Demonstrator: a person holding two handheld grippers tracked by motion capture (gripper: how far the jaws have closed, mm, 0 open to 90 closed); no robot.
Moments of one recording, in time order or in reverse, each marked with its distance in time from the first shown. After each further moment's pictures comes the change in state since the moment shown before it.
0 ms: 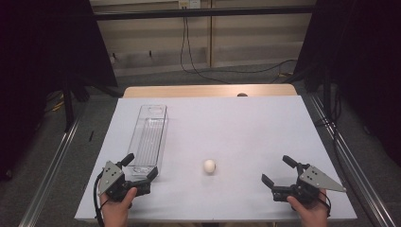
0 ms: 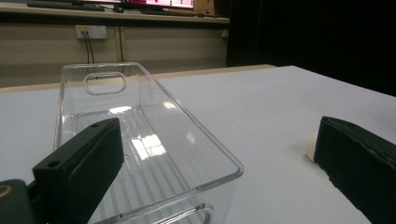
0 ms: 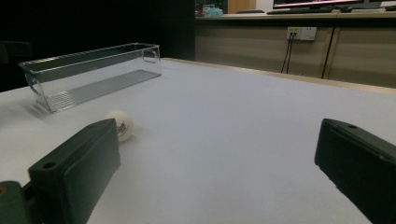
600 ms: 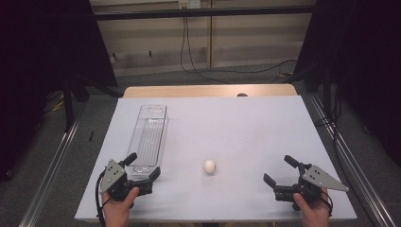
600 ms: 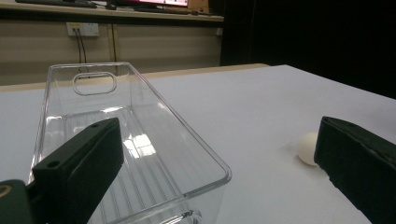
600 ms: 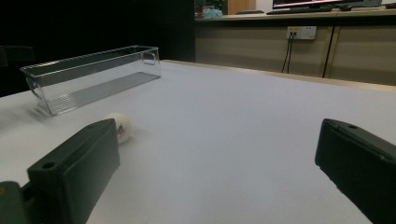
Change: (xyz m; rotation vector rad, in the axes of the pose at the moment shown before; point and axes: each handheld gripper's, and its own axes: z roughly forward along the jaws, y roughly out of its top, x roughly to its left) left arm -0.005 0.003 0.004 0.007 -0.014 -0.012; right arm -0.005 -0.001 -0.003 -0.004 0.003 0.024
